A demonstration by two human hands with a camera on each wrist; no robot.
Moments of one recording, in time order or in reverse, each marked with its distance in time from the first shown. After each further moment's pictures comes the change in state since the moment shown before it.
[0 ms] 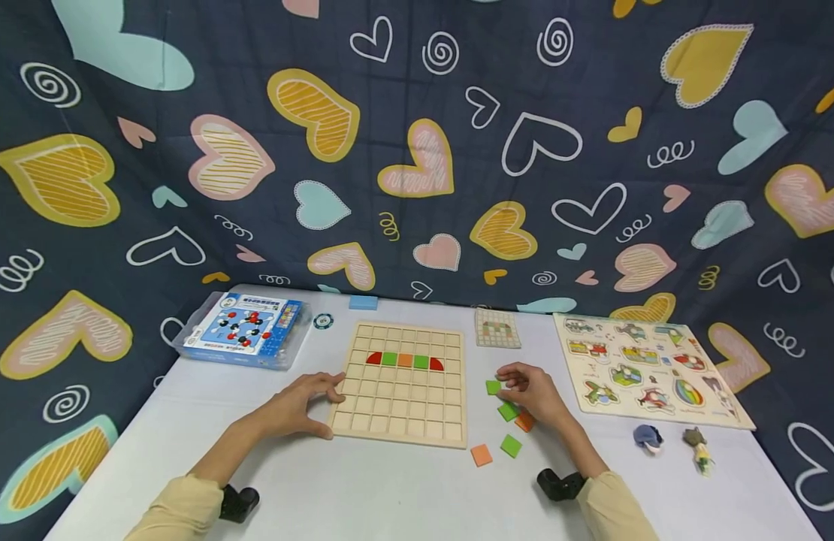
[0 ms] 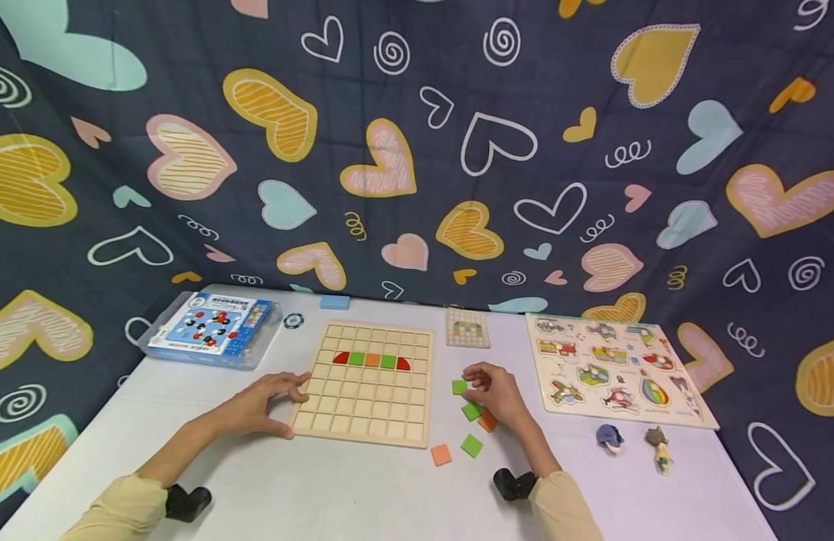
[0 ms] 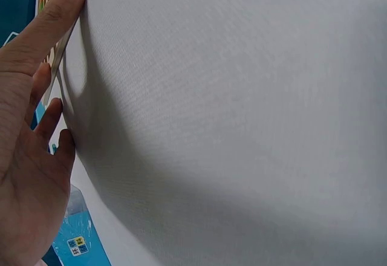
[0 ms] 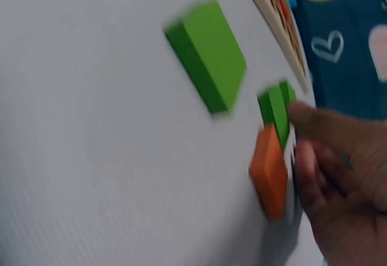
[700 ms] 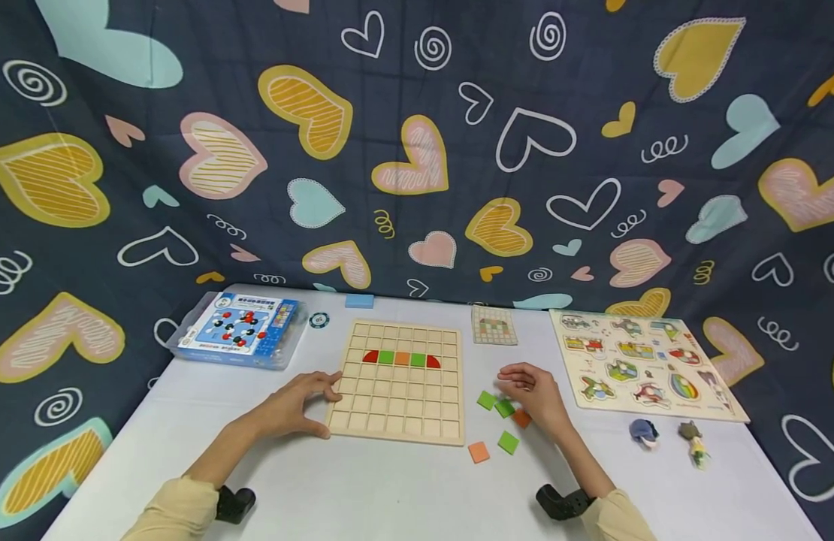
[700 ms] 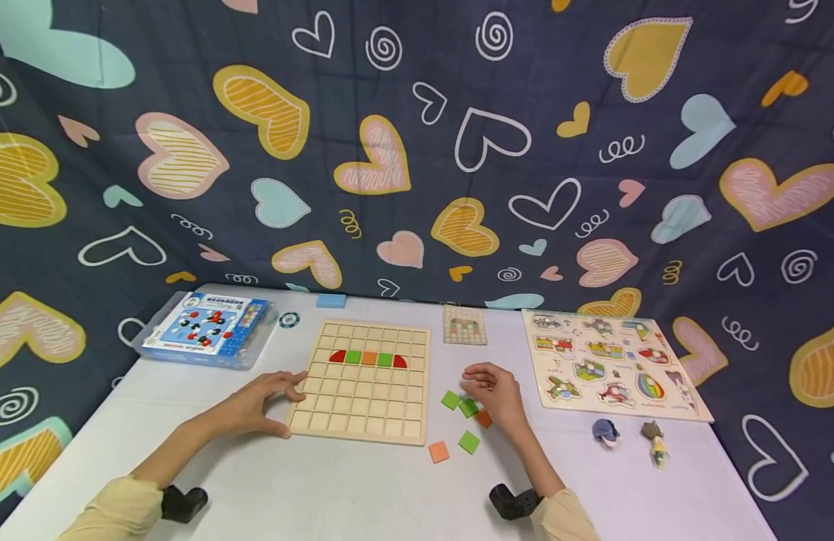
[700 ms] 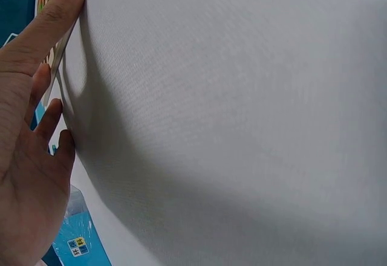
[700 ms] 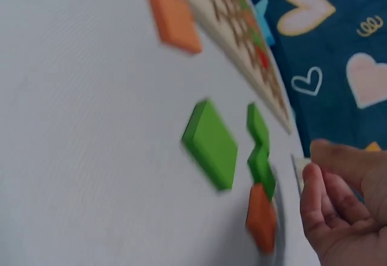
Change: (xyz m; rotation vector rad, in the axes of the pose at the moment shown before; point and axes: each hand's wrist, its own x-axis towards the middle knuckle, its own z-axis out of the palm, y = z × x) left_hand 0.001 0.003 0.000 0.015 0.005 -0.010; right_hand -0.020 -0.017 0.004 0.178 0.155 0.055
